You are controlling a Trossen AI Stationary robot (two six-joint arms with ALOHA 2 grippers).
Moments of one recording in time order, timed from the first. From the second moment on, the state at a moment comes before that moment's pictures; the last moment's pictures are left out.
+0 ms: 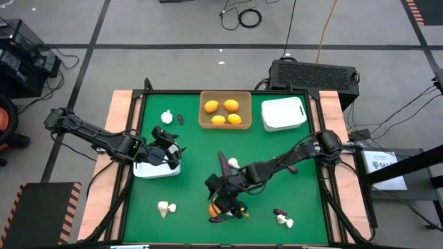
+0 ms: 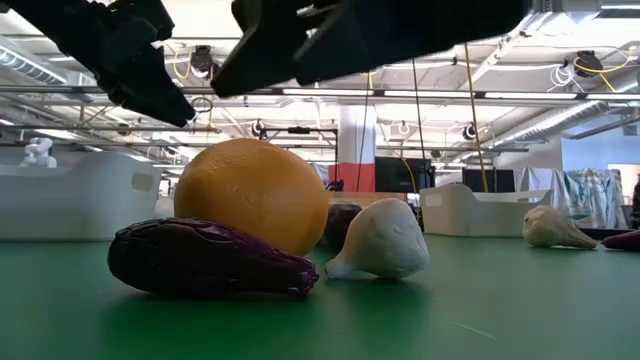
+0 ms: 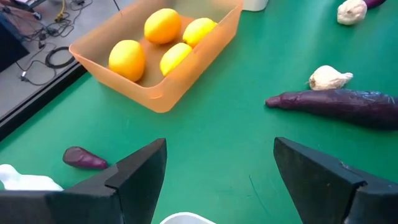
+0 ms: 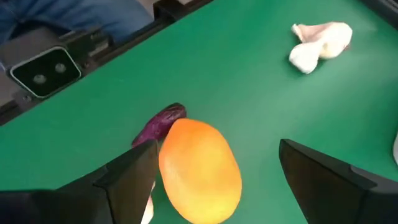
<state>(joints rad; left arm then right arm) -0.32 0.95 0.57 -0.43 -0.69 -0.54 0.34 2.02 1.48 -0.25 -0.20 -0.43</state>
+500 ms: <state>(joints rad) -0.32 0.95 0.57 -0.43 -0.69 -0.54 0.37 2.08 1.48 -0.19 -0.18 -0.46</state>
